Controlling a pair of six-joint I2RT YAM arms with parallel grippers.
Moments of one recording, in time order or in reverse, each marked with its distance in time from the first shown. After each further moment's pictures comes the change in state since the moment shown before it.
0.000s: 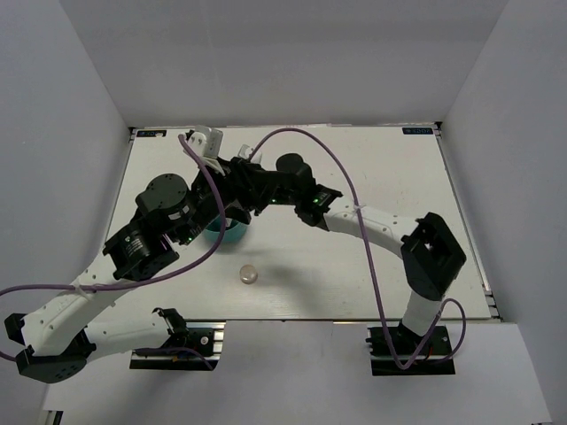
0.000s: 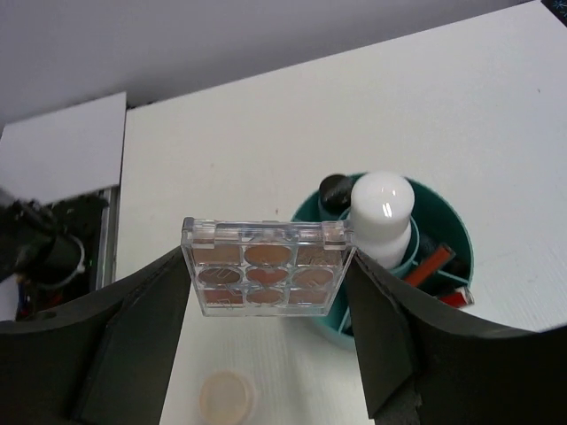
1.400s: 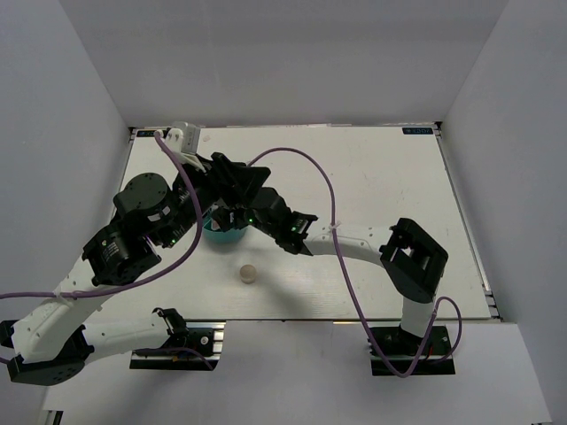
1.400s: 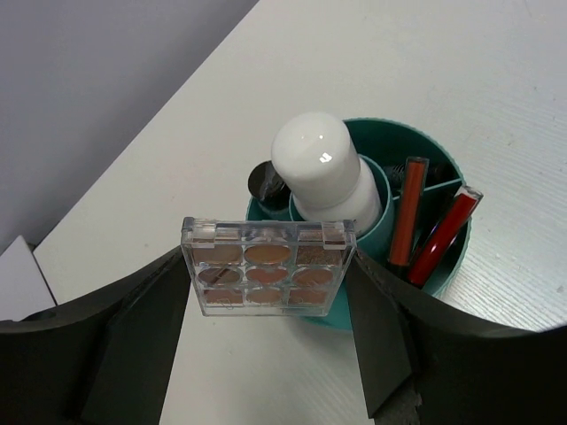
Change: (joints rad) left arm 0.000 -0.028 0.101 -0.140 -0.063 -0.056; right arm 0.212 0.101 -0.032 0.084 0.737 0.378
